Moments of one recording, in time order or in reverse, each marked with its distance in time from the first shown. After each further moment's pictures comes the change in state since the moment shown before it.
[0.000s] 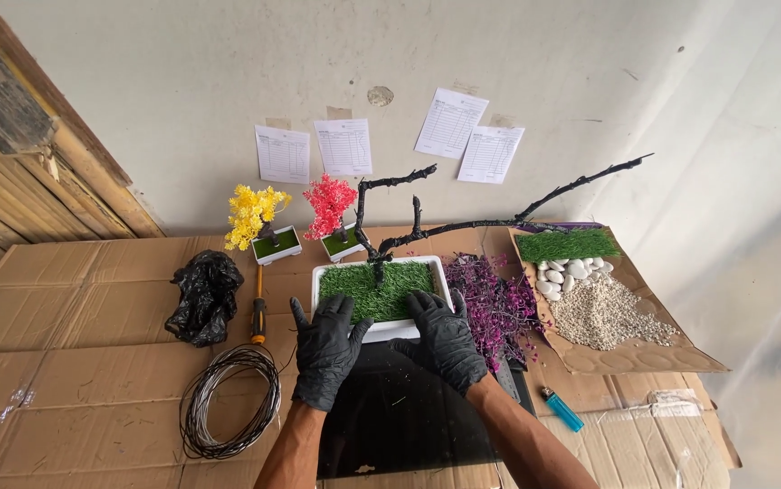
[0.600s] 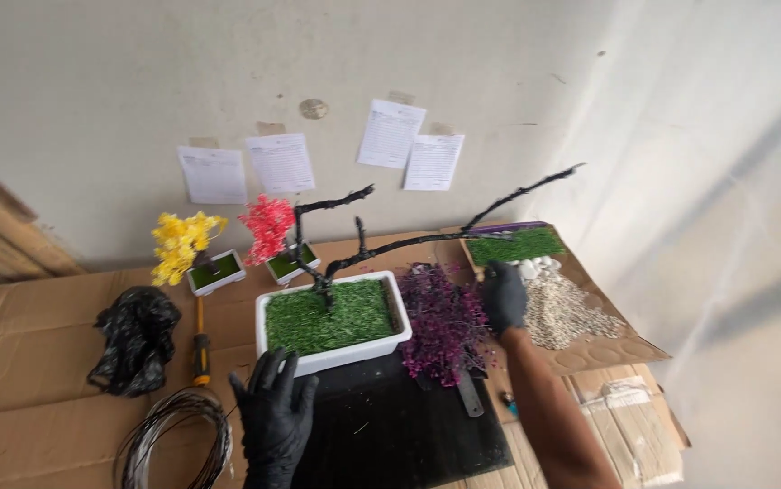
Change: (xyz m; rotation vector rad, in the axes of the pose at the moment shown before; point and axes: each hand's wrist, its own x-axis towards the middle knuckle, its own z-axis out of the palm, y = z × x) left_hand -0.050 0.008 -0.002 -0.167 0.067 -0.167; right_hand -0.011 0.215 -0.005 0.209 0.299 0.842
